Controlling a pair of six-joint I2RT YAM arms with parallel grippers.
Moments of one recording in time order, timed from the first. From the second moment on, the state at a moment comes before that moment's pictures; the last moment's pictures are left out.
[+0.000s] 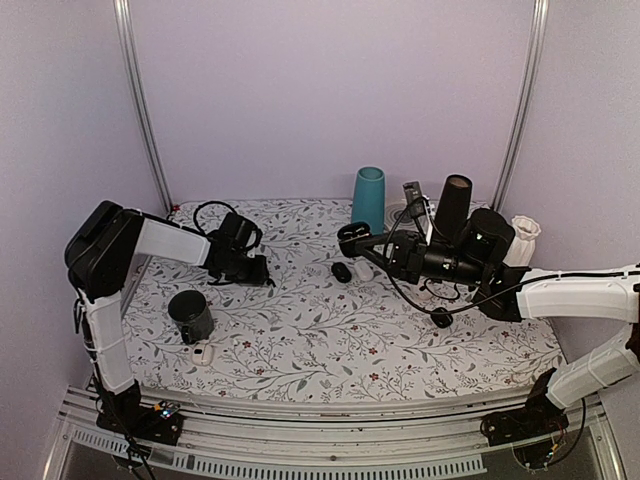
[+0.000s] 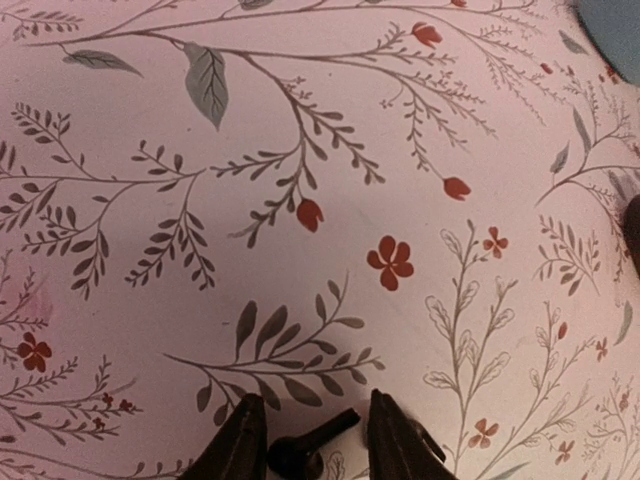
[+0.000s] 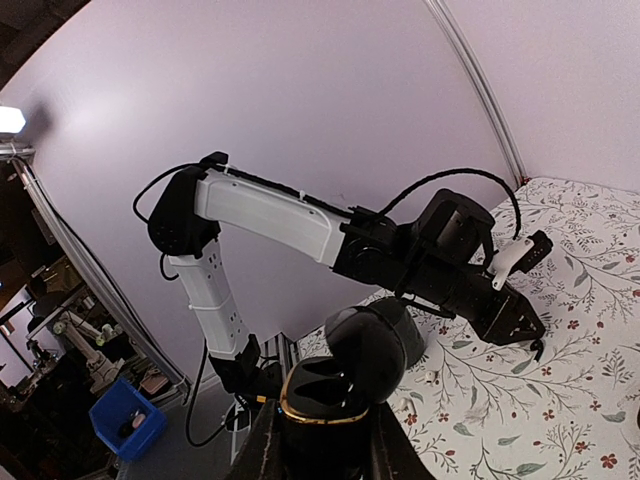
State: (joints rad) left arm -0.48 1.99 1.14 -0.09 -0.01 -0.34; right arm 0.79 1.33 0.72 0.73 -0.53 0.59
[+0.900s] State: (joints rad) left arm -0.51 1.92 1.08 -0.09 0.04 -0.40; right arm 0.79 1.33 0.69 0.74 -0.54 0.60
